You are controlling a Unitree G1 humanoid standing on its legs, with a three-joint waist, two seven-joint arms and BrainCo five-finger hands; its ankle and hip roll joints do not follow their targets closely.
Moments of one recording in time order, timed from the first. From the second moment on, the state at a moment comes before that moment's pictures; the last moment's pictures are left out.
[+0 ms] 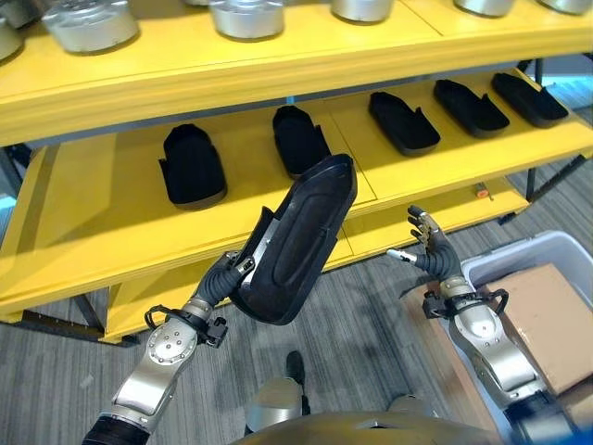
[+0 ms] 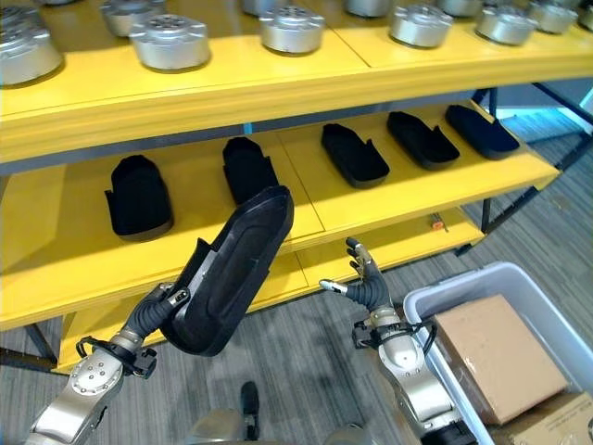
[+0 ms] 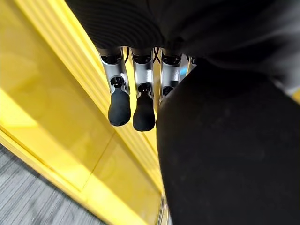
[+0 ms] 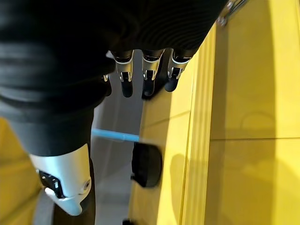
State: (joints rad) left arm 0.25 0.60 -0.15 -0.07 -0.23 -0.09 -0.01; right arm 0.09 -0.45 0.28 -0.11 0.26 -0.08 -0.18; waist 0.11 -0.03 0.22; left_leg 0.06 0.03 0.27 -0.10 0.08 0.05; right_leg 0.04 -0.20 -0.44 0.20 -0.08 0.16
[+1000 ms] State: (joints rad) left arm 0.08 0.54 -0.23 -0.06 -0.23 -0.09 0.07; right arm 0.08 -0.52 0.25 -0.03 0.25 -0.15 -0.27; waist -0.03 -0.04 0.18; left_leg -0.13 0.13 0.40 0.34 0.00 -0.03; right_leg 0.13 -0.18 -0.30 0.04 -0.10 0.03
